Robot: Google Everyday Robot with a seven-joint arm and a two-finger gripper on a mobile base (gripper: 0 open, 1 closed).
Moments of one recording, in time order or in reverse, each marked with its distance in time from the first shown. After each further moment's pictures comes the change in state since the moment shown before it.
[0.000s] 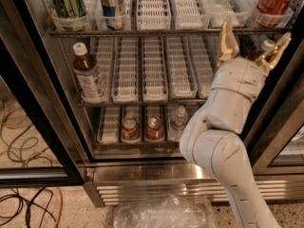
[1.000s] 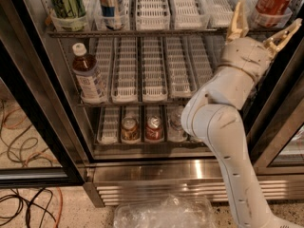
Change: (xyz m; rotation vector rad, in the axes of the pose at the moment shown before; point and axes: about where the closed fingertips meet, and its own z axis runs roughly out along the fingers) arm 0.002 -0.010 0.046 0.109 -0.026 0.012
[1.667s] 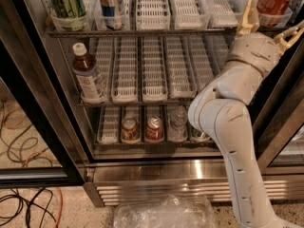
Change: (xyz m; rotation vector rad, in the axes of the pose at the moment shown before) arm 0.001 -0.015 0.018 0.035 -0.011 -0.006
